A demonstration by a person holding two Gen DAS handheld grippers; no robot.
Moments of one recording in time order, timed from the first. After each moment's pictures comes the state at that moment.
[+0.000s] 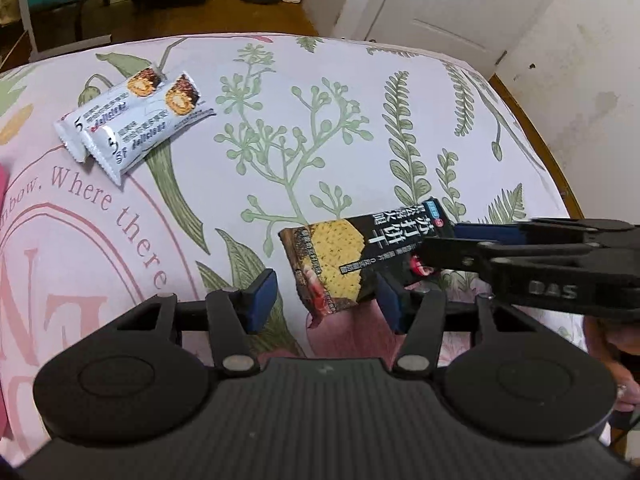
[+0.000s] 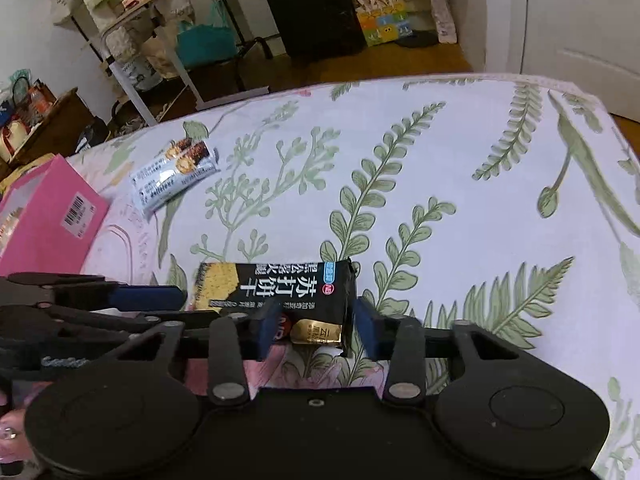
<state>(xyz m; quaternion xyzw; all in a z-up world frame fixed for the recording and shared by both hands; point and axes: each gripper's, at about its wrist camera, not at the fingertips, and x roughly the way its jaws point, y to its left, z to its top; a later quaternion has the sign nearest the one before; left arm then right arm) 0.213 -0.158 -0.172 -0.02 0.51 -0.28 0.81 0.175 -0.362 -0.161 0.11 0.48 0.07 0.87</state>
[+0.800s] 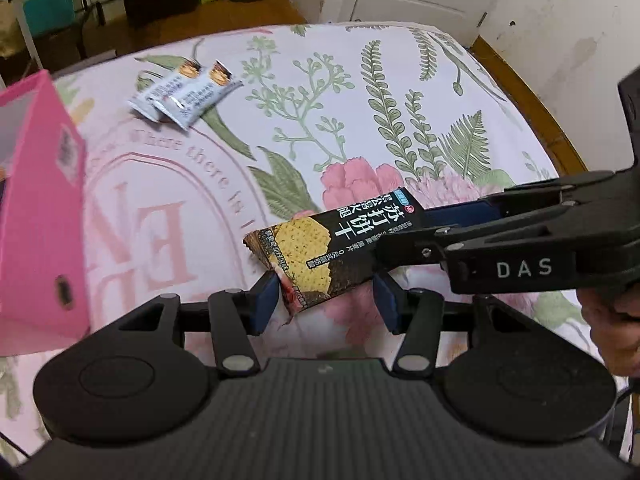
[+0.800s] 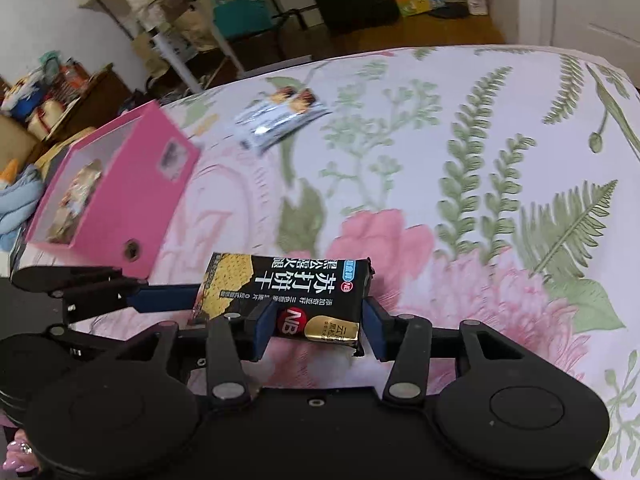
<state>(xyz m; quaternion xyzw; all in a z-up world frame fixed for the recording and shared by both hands) 0.124 -0.091 -0.113 0.05 0.51 -0.29 0.81 0.110 -0.279 -0.120 0.12 0.52 0.11 0.84</state>
